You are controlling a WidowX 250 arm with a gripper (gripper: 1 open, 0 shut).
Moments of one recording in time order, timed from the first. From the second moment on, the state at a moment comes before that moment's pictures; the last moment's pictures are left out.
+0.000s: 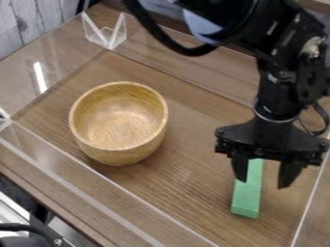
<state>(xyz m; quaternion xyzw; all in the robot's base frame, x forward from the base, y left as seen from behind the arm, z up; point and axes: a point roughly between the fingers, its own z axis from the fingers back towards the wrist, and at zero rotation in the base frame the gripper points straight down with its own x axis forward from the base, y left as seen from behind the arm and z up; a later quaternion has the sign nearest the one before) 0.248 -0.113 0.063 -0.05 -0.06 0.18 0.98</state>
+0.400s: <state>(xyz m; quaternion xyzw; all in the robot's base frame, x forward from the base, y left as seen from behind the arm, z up) 0.254 -0.106 0.064 -0.04 -0.07 0.21 0.98</state>
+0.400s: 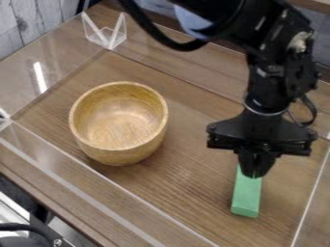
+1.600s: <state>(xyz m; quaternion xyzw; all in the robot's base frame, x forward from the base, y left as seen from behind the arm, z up) 0.263 -0.114 0.046 -0.03 -0.06 0.25 0.97</state>
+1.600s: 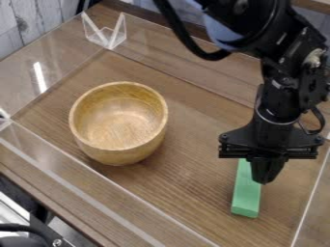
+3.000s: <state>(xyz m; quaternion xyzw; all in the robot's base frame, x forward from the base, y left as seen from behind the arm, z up) 0.247 -0.079 0.097 -0.04 -0.04 0.14 0.99</state>
